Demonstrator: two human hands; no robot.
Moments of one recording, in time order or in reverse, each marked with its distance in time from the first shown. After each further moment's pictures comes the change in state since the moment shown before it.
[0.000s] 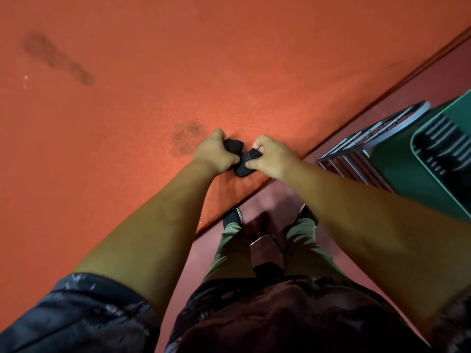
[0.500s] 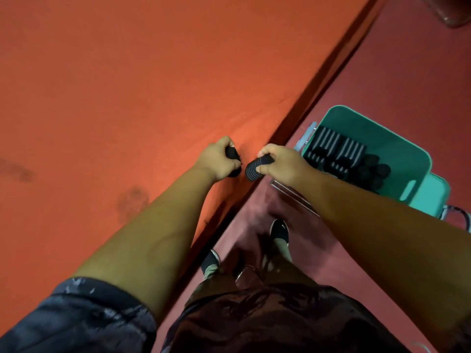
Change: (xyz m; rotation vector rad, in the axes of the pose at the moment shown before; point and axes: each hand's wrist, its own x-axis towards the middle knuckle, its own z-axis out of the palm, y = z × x) left_hand 0.001 0.206 0.051 0.101 -0.120 0.369; right_hand -0.085 0.094 -0.189 0.114 0.316 0.081
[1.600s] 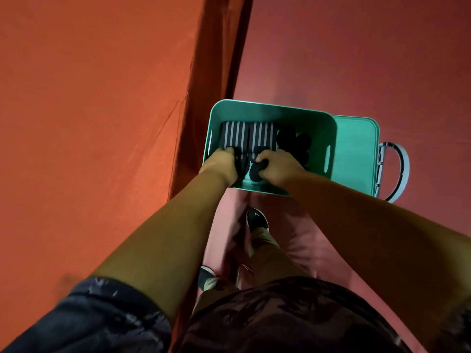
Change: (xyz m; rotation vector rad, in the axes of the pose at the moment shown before) left_hand 0.105 0.182 0.206 0.649 -0.352 0.214; right_hand -0.012 0.204 -0.114 0.048 0.071 0.374
